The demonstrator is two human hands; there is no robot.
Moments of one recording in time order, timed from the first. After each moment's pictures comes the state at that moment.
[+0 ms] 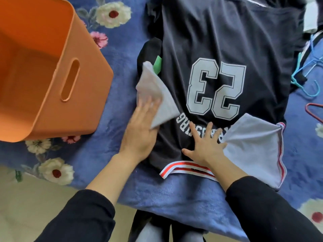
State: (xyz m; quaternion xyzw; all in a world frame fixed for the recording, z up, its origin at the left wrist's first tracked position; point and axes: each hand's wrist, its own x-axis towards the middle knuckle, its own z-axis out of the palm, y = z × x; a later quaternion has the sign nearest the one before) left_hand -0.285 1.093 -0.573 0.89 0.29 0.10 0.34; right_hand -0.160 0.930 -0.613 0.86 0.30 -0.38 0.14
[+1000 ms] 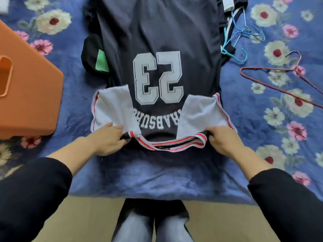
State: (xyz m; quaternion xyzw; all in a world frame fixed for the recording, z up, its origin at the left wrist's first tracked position) left_hand -0.288 1.056 -0.566 0.89 0.10 -0.40 0.17; right_hand -0.112 0.739 -0.587 0.91 0.27 -0.30 0.01
